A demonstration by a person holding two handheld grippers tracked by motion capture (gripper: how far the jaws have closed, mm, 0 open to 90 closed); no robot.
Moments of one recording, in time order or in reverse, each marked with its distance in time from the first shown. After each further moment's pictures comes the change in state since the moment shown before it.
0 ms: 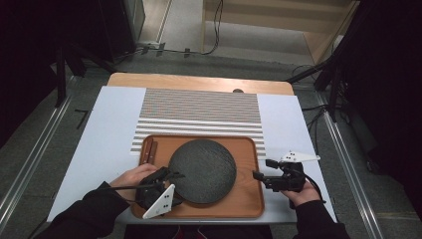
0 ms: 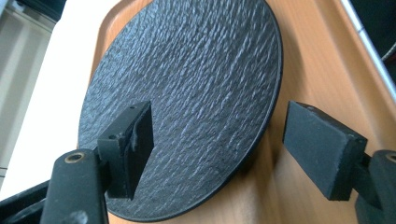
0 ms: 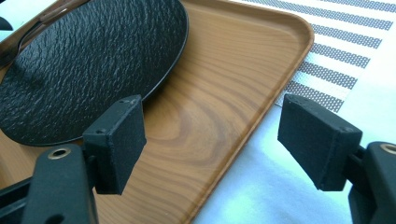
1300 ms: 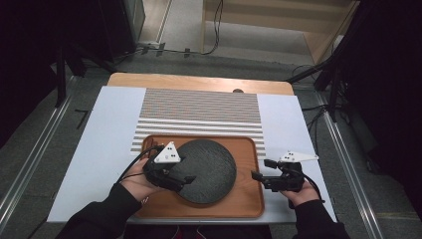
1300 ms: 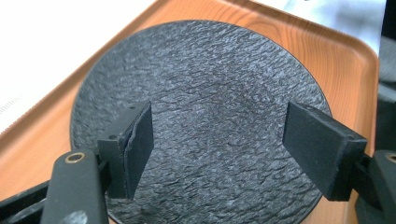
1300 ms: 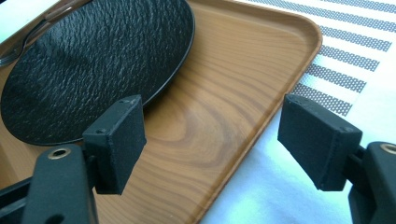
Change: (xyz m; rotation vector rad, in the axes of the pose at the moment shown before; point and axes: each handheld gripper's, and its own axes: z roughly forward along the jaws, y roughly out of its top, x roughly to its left) left arm 0.058 0.012 0.012 0.004 -0.043 -0.838; right arm 0.003 0.002 0.002 0.004 0.011 -0.012
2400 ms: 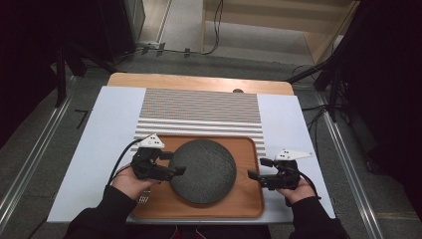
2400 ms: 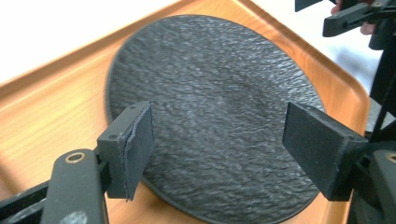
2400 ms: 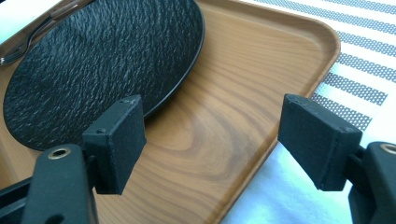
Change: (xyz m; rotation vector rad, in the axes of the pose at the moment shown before) left arm 0.029 -0.013 -0.020 -0.023 -0.006 -0.254; right arm 0.002 0.006 0.009 0.014 0.022 -0.022
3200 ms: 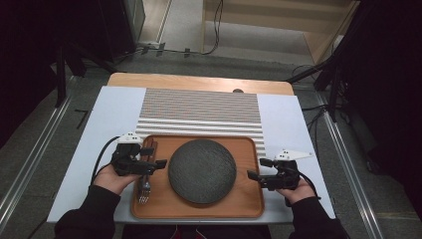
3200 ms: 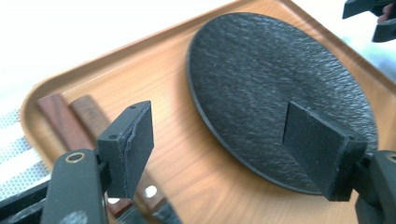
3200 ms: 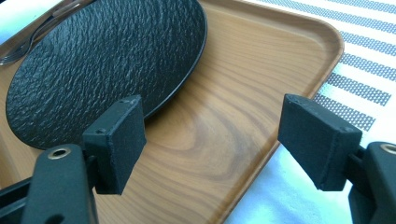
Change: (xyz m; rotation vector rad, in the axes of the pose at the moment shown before) left arm 0.036 -0.019 -0.030 -0.028 0.094 -0.073; right arm 0.001 0.000 0.000 0.001 0.005 -0.001
